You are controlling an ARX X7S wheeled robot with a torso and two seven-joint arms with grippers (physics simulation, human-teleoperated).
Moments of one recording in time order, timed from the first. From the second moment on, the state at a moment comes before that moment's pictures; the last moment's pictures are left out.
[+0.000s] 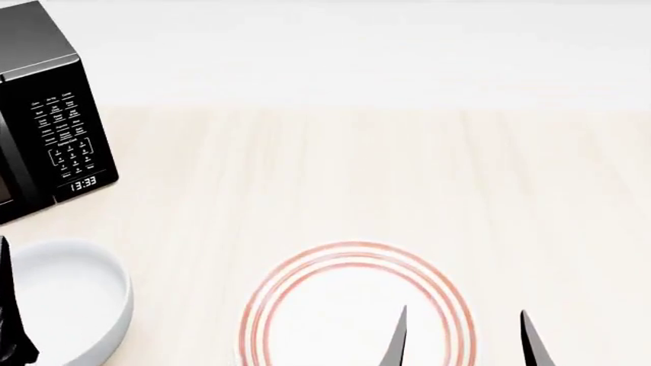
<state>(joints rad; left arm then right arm) -0.24 -0.99 0.30 0.87 -1.07 -0.37 -0.99 -0.15 0.21 -0.17 -0.63 0.03 0.17 0.29</state>
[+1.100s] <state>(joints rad) -0.38 -1.01 0.36 0.29 -1.53 -0.43 -0.82 -0.15 0.26 -0.21 -0.63 0.05 0.17 0.32</state>
